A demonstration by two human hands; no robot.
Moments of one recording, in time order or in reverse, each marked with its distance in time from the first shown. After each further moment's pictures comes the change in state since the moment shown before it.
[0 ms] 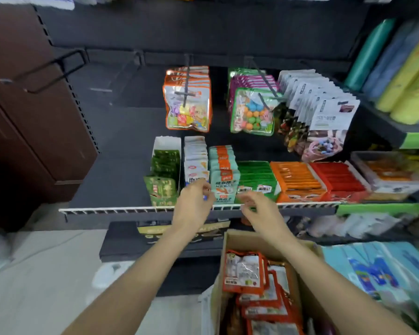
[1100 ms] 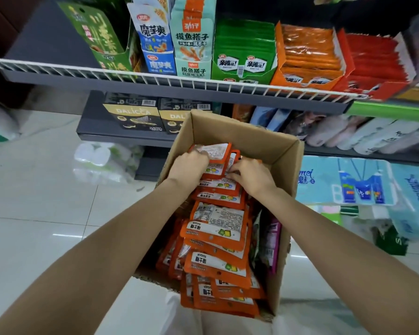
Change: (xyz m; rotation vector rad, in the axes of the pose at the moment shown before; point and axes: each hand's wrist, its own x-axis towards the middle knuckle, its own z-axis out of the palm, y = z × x) left_hand -0.101 -0.026 0.188 0.769 -0.489 0.014; right_hand -0.065 0.202 0.061 -0.402 -0.442 -0.030
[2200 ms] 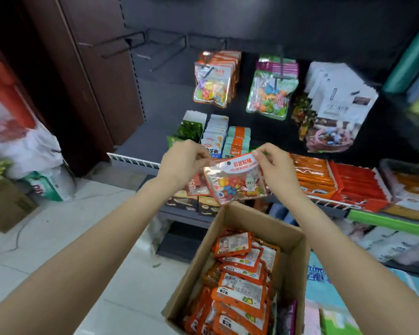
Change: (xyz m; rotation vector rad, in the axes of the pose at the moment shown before) left_hand -0.093 -0.098 -0.214 -0.549 0.658 -0.139; right_hand -0.037 -0.145 -0.212 0.570 0.571 -0.301
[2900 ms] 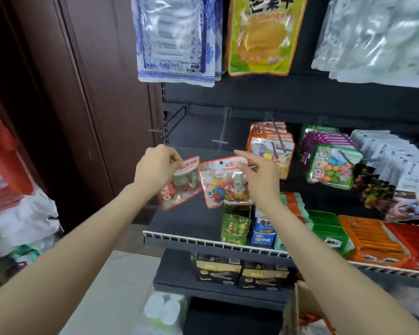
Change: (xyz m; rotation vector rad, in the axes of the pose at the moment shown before) left_hand 0.147 -0.188 -0.177 0.046 0.142 -0.035; right_hand 0.162 -0.141 0.180 0.035 0.287 -0.105
